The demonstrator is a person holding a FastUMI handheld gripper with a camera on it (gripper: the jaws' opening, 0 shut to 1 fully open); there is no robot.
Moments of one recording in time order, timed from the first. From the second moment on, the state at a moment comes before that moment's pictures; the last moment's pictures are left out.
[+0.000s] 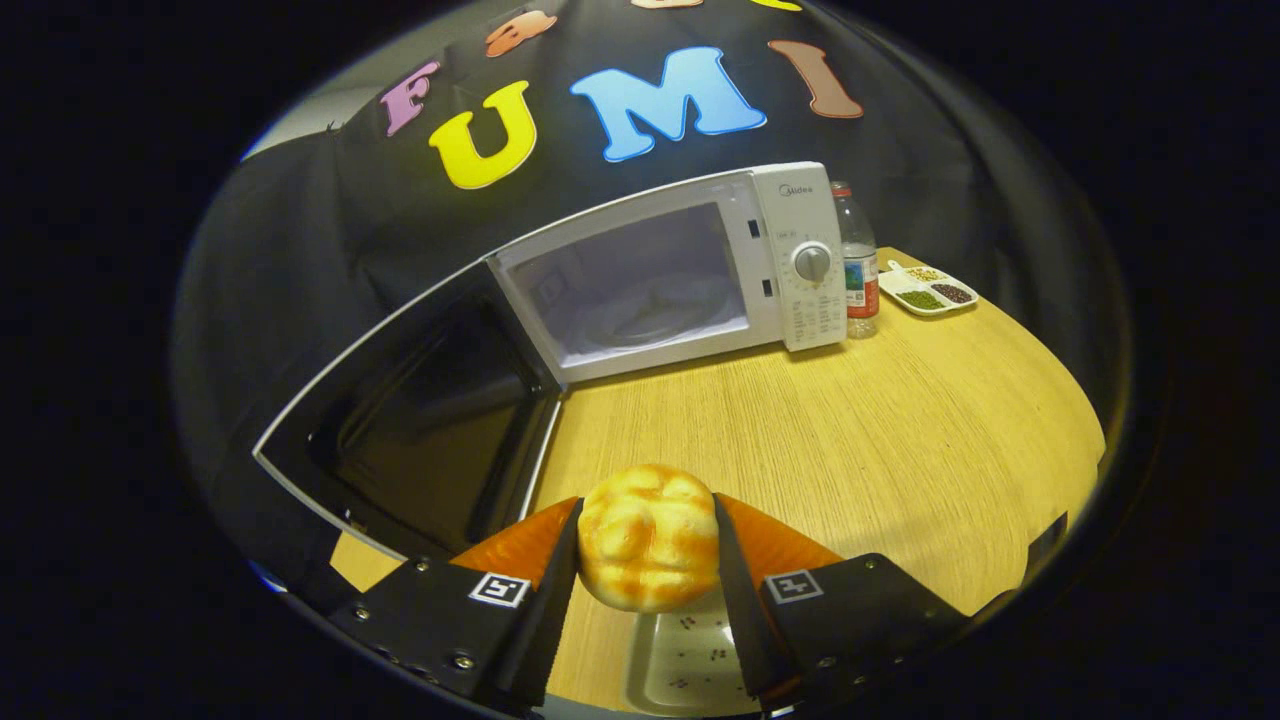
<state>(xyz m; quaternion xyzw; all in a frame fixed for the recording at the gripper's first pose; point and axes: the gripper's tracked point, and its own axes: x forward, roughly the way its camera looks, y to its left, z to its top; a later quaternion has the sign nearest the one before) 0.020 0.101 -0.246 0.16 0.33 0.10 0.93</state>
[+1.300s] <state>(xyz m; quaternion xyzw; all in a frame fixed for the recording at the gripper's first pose) 0.189 0.155 -0.217 0.30 0.22 0.11 0.92</state>
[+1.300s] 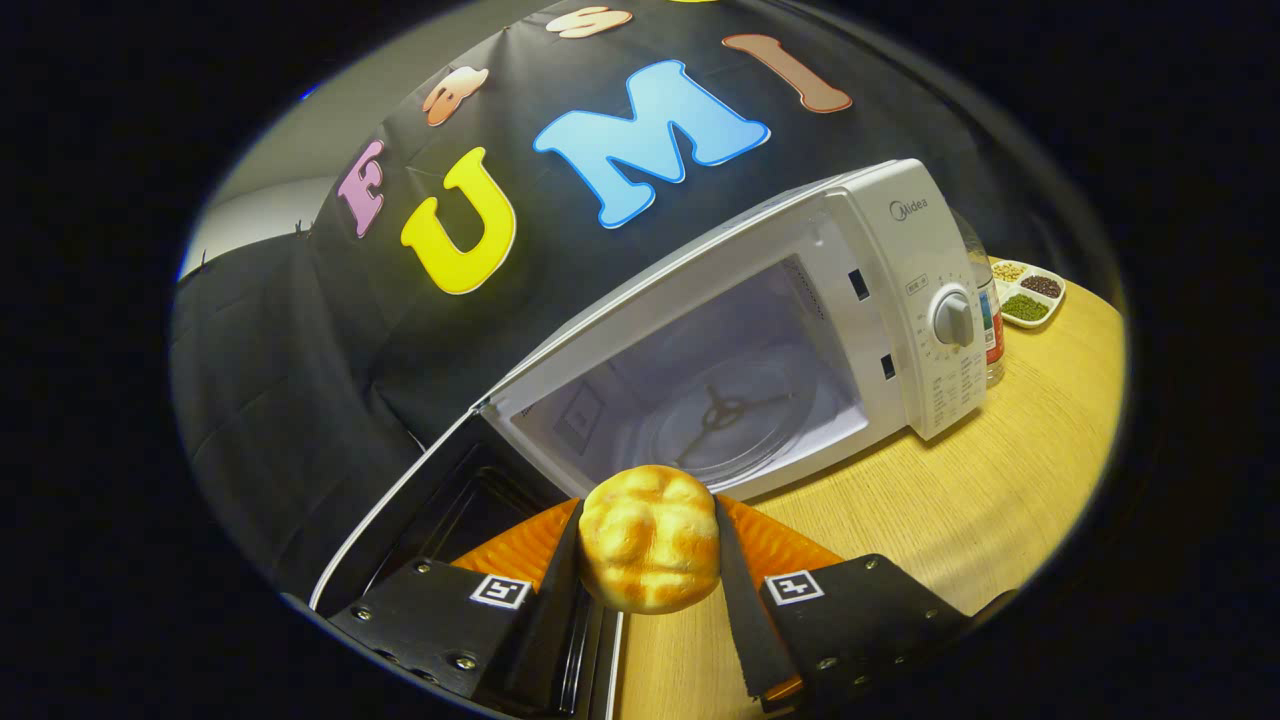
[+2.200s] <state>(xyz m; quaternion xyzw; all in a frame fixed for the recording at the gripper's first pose) 0.287 0.163 -0.262 0.35 0.17 0.06 0.92</state>
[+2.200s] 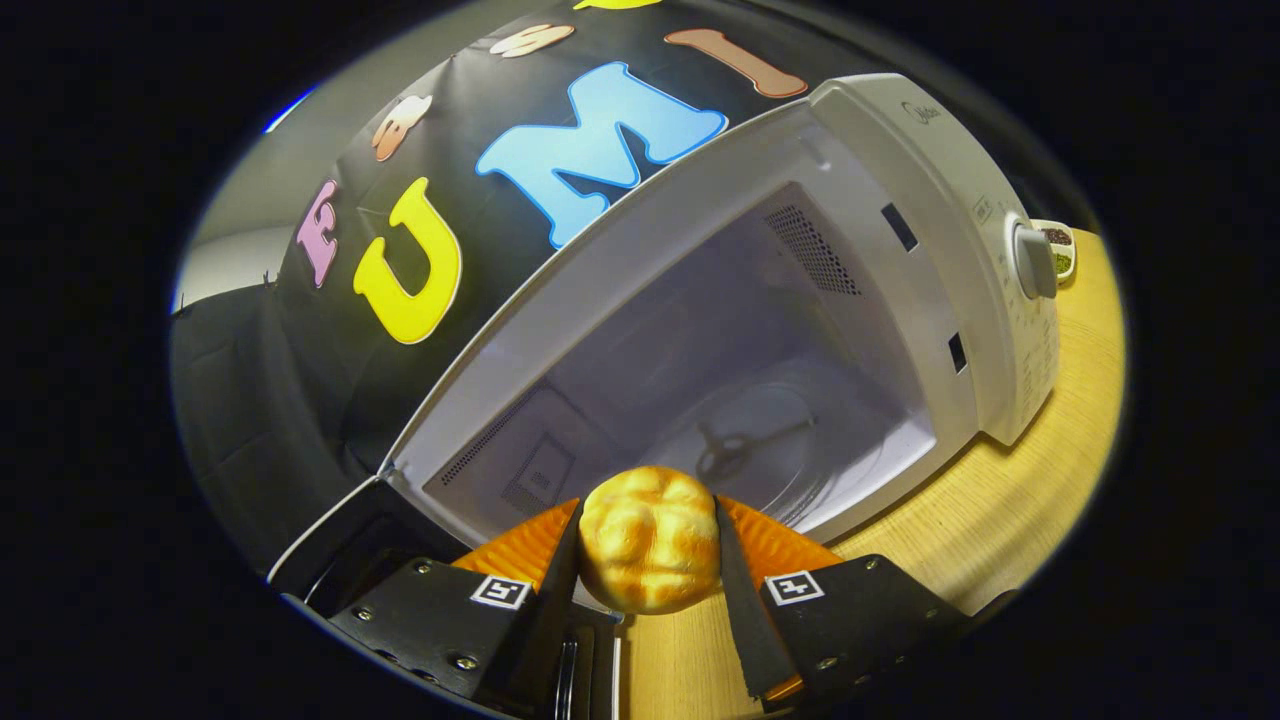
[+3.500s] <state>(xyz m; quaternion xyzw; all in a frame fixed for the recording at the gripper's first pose) 0.324 0.135 -0.292 0.29 0.17 0.00 0.94</state>
